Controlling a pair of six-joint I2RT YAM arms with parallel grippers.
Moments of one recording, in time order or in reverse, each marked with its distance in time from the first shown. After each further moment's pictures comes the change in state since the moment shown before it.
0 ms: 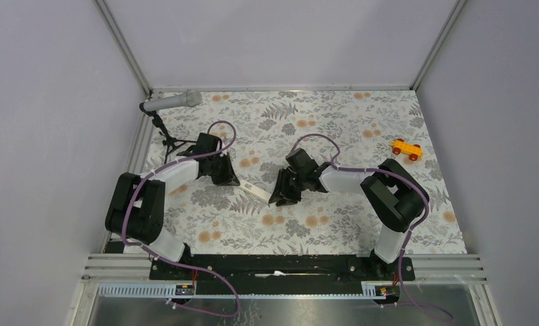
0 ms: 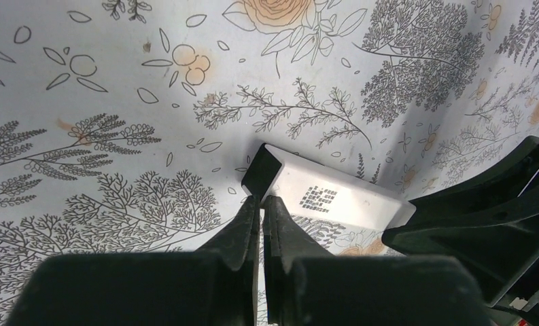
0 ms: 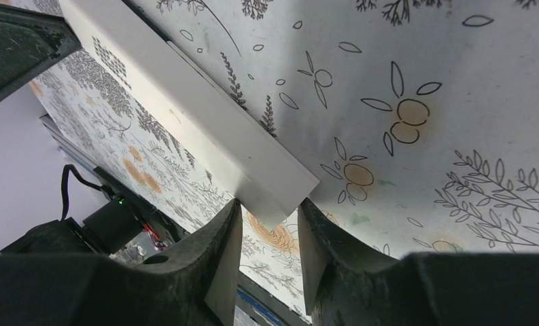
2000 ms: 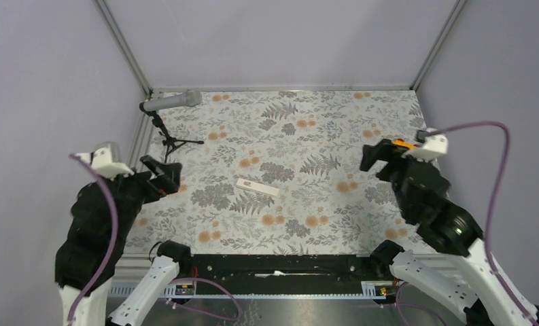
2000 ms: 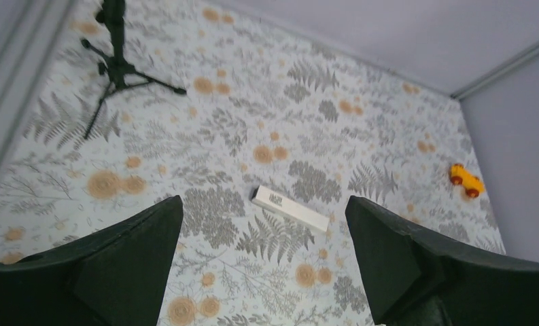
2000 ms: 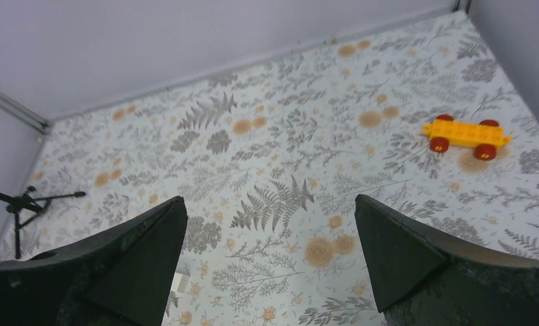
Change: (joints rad) left arm -0.014 -1.010 0.401 -0.637 -0.510 -0.010; right arm -0.030 -1.116 0.123 -0.516 1.048 -0.502
